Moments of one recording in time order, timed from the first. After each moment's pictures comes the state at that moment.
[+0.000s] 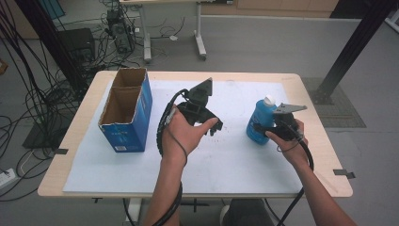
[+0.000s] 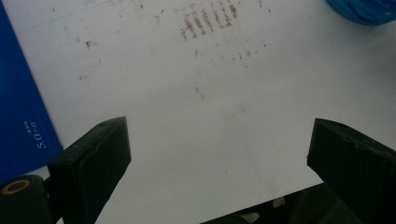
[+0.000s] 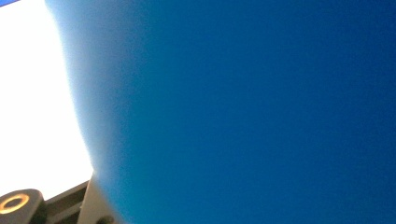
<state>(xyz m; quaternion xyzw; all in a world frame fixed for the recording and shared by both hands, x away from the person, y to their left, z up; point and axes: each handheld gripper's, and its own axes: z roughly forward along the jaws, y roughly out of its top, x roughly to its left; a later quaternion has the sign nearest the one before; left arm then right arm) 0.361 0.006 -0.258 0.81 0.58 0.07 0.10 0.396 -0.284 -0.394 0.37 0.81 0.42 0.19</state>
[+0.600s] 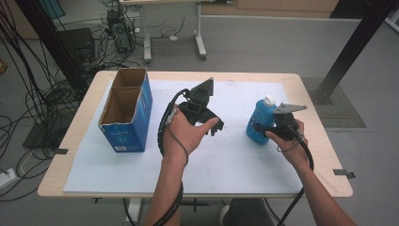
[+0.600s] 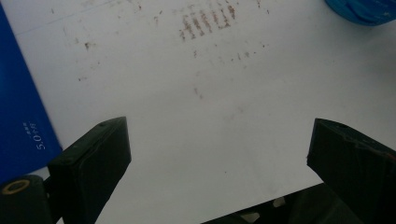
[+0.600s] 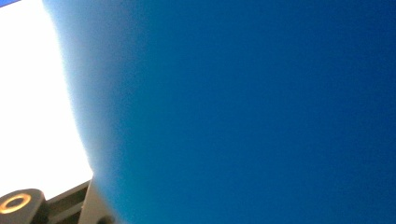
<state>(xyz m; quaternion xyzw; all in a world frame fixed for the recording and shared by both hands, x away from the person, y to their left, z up) 0.362 0.005 -0.258 0.81 0.57 0.07 0.10 0.396 -0.284 -0.393 0.37 0.81 0.42 0.19</state>
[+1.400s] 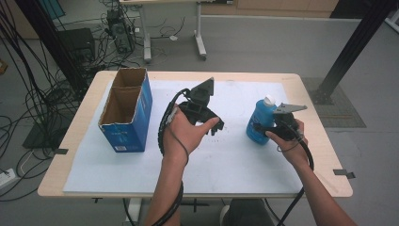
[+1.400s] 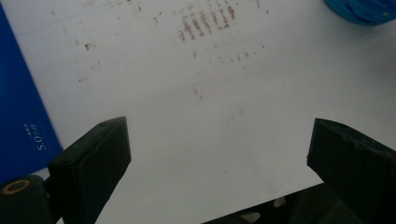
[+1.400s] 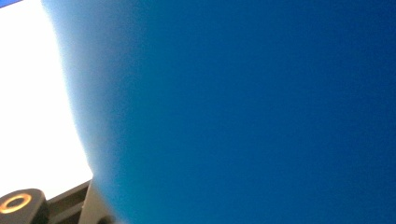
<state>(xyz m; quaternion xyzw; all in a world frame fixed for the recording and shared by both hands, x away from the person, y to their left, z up) 0.362 0.003 -0.257 0.81 0.57 0.07 0.10 0.396 -0.284 -0.394 0.37 0.81 0.42 0.19</state>
